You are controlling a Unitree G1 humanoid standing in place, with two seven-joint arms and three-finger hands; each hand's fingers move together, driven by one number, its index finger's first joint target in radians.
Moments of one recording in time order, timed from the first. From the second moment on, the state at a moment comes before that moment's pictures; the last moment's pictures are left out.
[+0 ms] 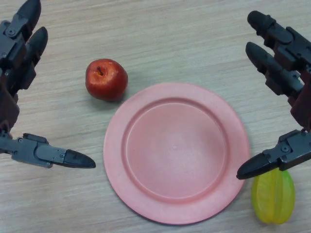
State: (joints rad) left arm -0.03 0.30 0.28 -0.72 -0.18 0.34 -0.29; right arm -0.15 -0.32 -0.13 -0.76 0.19 0.59 0.32
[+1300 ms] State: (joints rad) left arm -0.55 0.30 -0.01 0.48 0.38 -0.18 -0.07; right arm -0.11 -0.33 -0.25 -0.76 0.24 0.54 0.31
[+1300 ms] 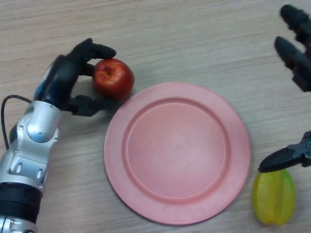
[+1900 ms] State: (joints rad) left arm -0.08 0.22 -0.09 -0.37 0.25 0.31 -0.37; right arm -0.09 -0.34 -0.24 -0.77 0.23 0.54 0.31
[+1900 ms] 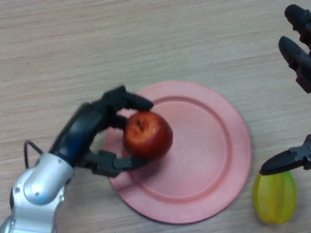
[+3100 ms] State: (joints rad) left arm 0.08 0.23 0.31 -0.59 -0.35 0.38 -0.23; right arm -0.08 -0.33 -0.21 -0.73 0.20 0.51 0.34
